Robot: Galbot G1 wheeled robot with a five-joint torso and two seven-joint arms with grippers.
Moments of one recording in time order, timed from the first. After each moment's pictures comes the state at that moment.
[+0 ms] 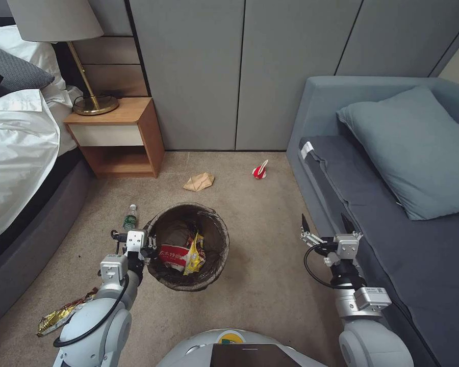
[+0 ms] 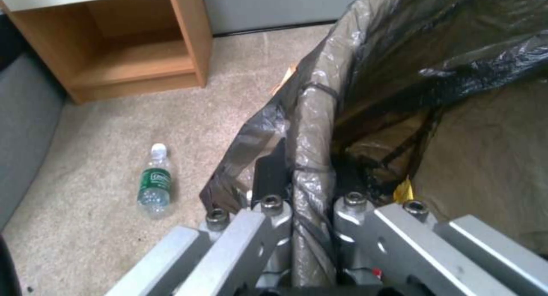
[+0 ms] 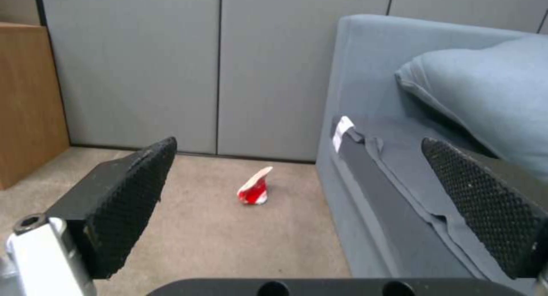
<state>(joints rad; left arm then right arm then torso) 1.69 -1.43 -0.61 -2.40 -0.10 0.58 -0.01 -1.80 1.41 0.63 2.30 0.07 0.08 0.08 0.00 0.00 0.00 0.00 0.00</state>
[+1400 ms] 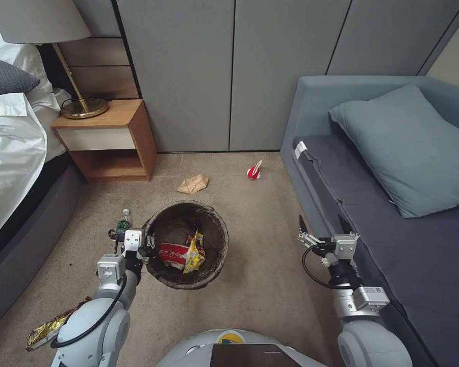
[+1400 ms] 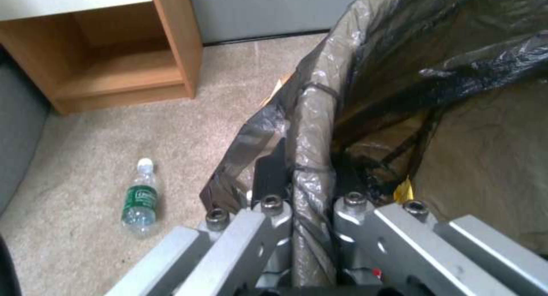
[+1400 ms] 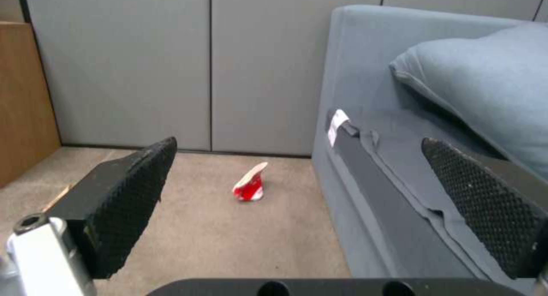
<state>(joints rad) 1.69 -1.43 -0.62 -2.41 -0.12 0.57 -0.02 -1.81 1.41 0.62 2.31 0.08 0.06 0.08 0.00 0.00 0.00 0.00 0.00</state>
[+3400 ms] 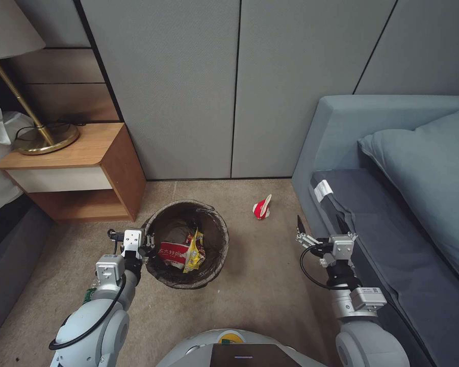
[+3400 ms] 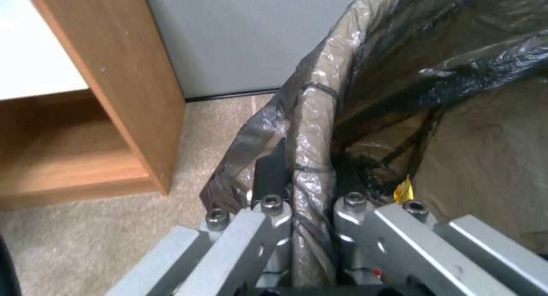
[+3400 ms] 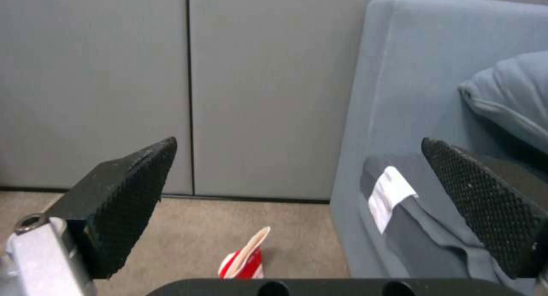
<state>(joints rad) 1.70 -1.43 -0.62 -2.41 -0.12 0.57 -0.01 -1.81 1.41 0.60 2.31 0.07 0.06 0.09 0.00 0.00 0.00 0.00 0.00</state>
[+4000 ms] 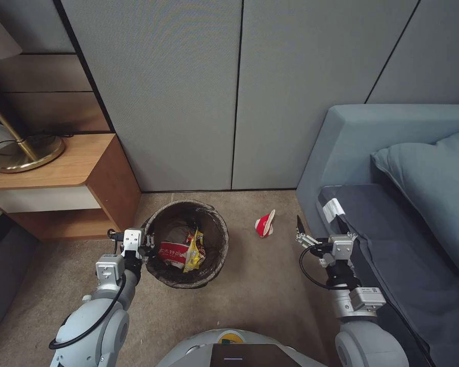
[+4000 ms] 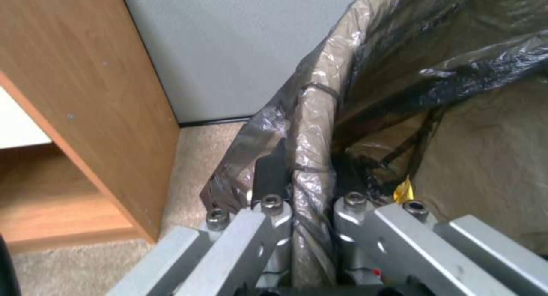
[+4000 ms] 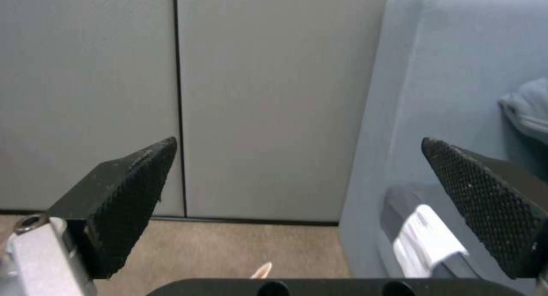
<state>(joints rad) 1.70 -1.43 -0.63 -2.41 -0.13 0.57 -0.01 -1.81 1.41 0.60 2.31 0.06 0.06 0.09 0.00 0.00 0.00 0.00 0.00</state>
